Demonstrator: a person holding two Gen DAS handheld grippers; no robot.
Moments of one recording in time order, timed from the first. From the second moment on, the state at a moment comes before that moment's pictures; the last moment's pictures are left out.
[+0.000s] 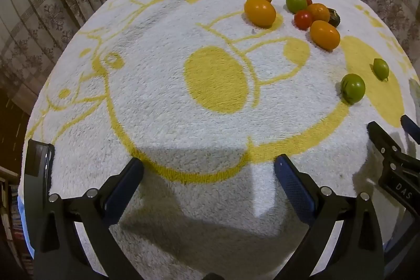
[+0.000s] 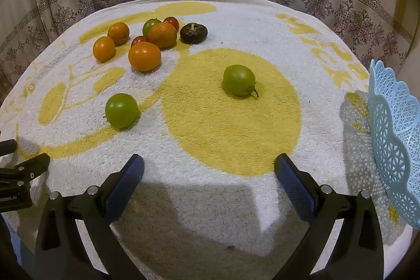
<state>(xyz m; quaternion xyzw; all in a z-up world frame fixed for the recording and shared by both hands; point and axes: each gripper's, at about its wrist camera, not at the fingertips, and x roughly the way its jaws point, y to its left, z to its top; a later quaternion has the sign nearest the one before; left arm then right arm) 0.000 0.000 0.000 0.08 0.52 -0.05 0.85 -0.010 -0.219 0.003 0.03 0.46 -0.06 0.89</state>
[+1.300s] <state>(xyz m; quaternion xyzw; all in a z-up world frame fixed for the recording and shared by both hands) 0.000 -0.001 -0.001 0.08 0.51 -0.05 0.85 -0.008 -0.218 0.004 0.03 0.46 -0.05 0.89</state>
